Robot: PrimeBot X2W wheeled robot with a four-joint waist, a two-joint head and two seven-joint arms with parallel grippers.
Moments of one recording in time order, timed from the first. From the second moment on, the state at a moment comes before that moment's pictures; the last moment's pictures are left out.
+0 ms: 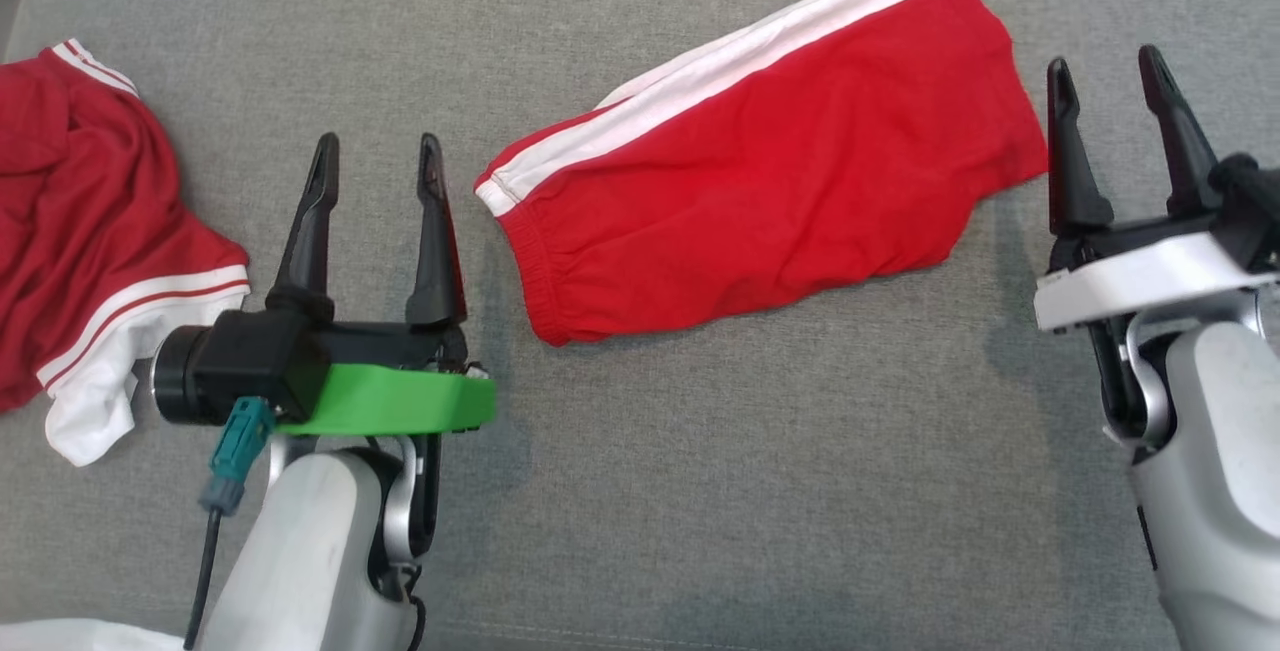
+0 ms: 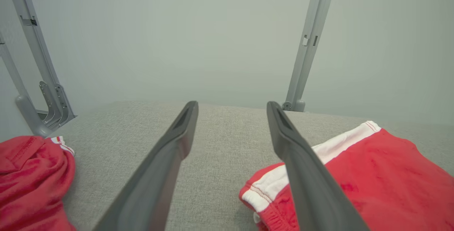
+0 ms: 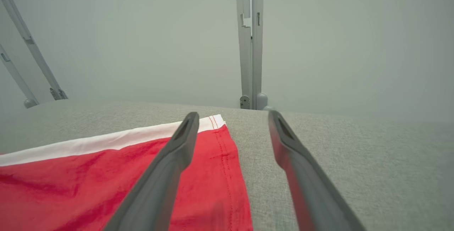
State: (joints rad) left arm -0.36 0.11 -0.32 0.04 -0.33 0.15 -0.26; right arm -0.49 -0.22 0.03 0.26 0.23 0.13 -0.26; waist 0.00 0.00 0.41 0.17
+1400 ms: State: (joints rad) left arm -0.33 0.09 -0.35 0.07 -0.30 0.10 -0.26; right arm -0.62 -0.28 0.18 0.59 0.30 0.13 -0.16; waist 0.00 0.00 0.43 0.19
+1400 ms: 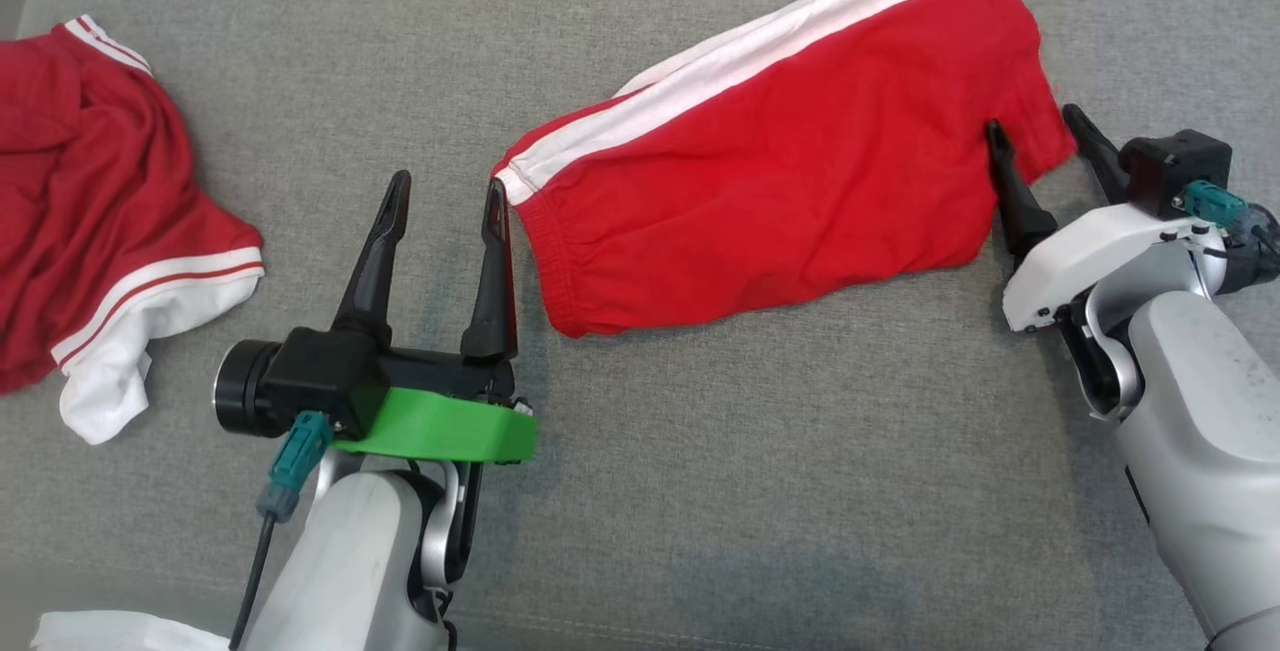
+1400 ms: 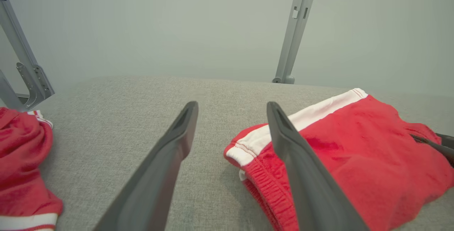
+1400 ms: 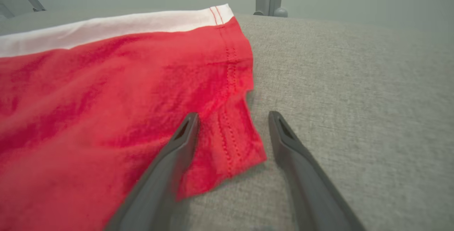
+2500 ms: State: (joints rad) left arm -0.29 0.11 -0.32 0.08 -0.27 0.09 -0.25; right arm -0.30 -0.20 0.05 0.46 0.54 0.13 -0.25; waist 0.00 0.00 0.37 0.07
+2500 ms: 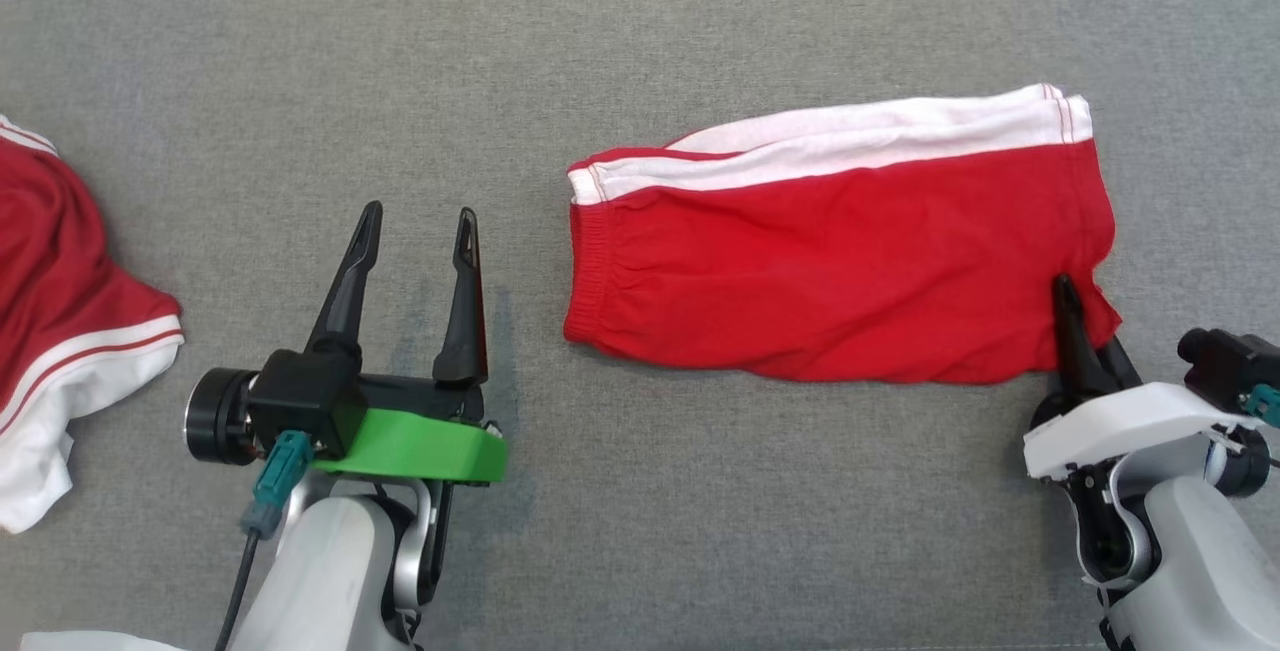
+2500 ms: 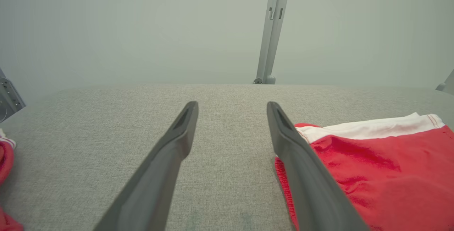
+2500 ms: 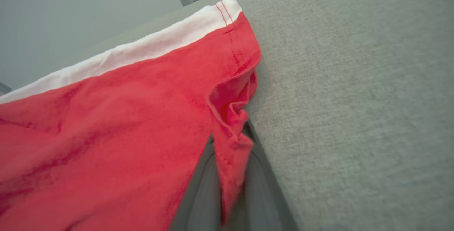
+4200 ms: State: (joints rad) left arm -0.26 0.13 -0.36 0.10 -0.30 0.12 -0.23; right arm -0.38 -0.06 0.42 0.14 0.43 0.13 -0.24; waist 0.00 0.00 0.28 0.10
